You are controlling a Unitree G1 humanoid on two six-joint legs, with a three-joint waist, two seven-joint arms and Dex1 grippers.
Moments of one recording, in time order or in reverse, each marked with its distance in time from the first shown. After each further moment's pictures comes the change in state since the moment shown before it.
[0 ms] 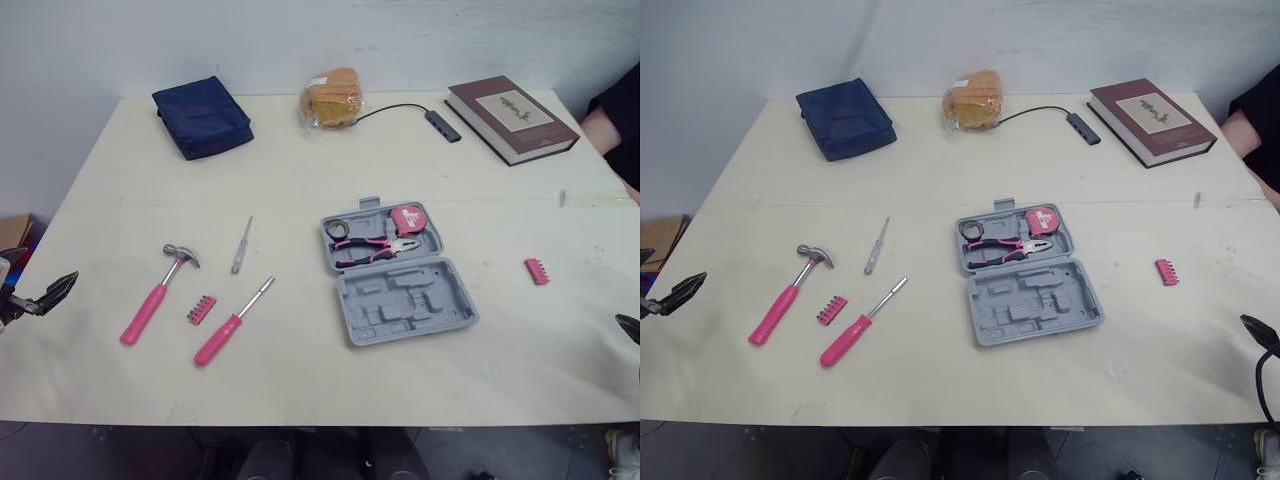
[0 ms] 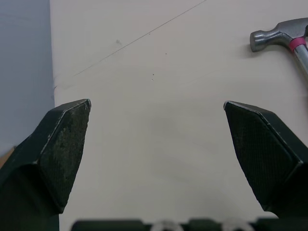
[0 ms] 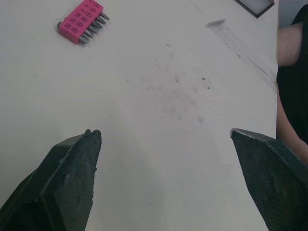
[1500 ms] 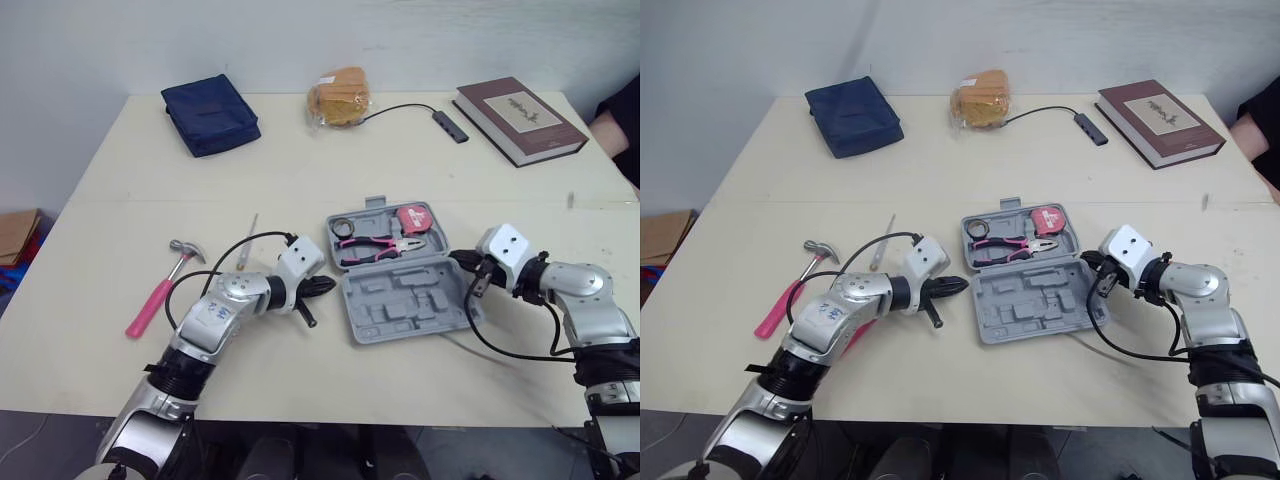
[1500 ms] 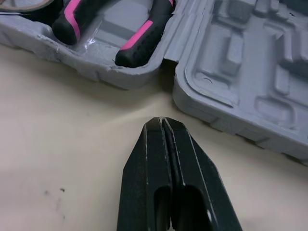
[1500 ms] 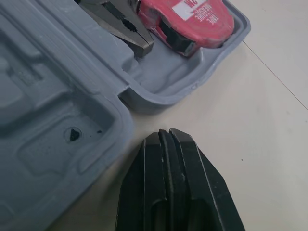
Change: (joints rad) left arm -0.447 -0.606 -0.891 -0.622 0.084 0.844 0.236; right arm -0.569 0.321 0.550 -0.196 -0.187 0.267 0.004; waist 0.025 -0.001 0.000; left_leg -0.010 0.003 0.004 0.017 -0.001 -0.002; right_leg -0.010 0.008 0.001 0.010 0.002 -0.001
